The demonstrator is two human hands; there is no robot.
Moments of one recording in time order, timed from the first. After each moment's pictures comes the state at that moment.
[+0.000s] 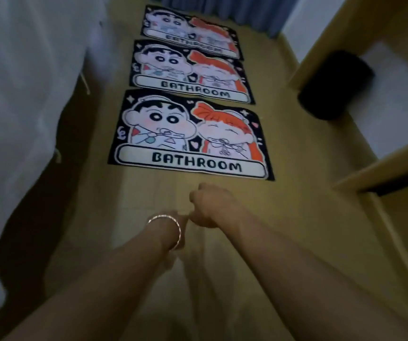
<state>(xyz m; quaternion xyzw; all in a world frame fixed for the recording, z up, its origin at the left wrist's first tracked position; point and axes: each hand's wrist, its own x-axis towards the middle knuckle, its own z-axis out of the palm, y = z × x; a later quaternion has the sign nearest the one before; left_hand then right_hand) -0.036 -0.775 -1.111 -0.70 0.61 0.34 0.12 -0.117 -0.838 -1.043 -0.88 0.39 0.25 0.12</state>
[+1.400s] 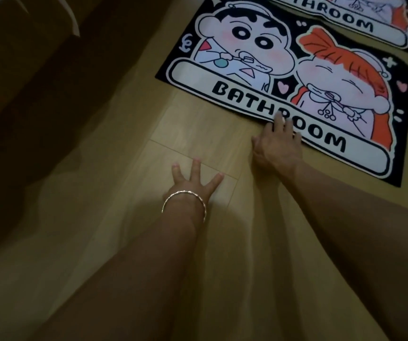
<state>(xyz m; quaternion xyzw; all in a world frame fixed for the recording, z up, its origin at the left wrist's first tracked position) -0.055 -0.792 -1.240 -0.81 0.37 0.44 0.11 -0.106 -0.977 -1.257 -0.91 0.38 0.18 0.03</state>
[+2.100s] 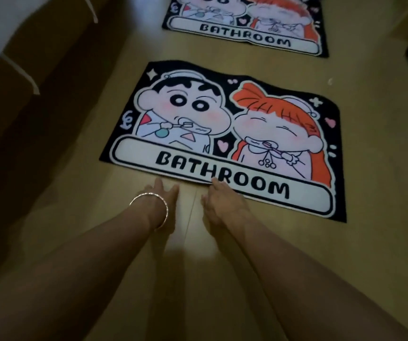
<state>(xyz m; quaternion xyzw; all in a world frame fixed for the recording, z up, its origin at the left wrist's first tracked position) -0.059 -0.795 -1.237 -0.82 0.42 0.33 0.20 -0.179 -0.893 -1.231 -0.87 0.34 0.29 0.20</state>
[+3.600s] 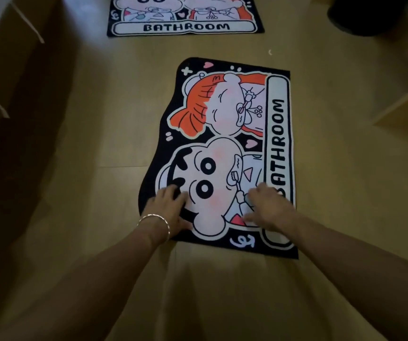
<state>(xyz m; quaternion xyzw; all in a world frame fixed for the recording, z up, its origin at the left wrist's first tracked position) -0.122 -0.753 -1.233 -0.77 0.59 0.24 0.07 -0.327 -0.870 -1.196 -0.82 0.47 0.27 0.18</state>
